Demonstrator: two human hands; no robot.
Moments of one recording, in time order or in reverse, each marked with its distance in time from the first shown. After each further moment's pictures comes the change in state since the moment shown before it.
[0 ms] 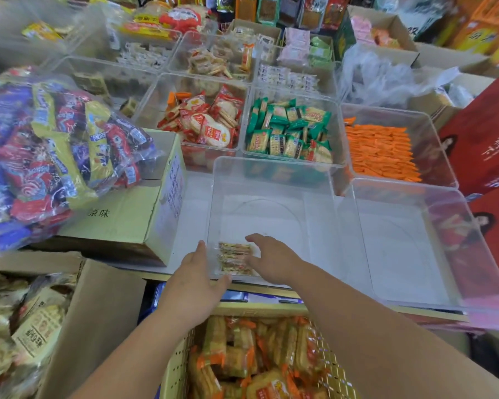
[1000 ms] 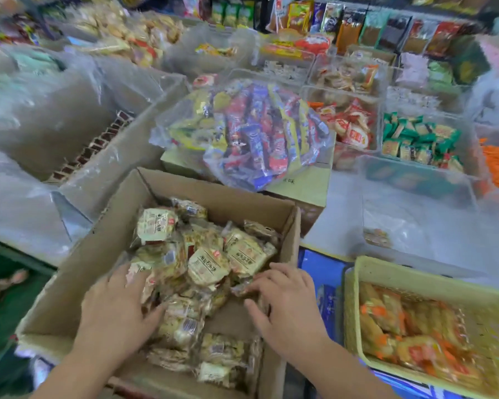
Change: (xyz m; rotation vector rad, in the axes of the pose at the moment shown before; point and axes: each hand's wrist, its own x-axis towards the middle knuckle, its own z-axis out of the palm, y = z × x) left_hand -0.226 -0.341 -0.177 0.552 0.275 -0.245; right_hand -0.145 -0.268 0.209 -0.185 0.372 -0.478
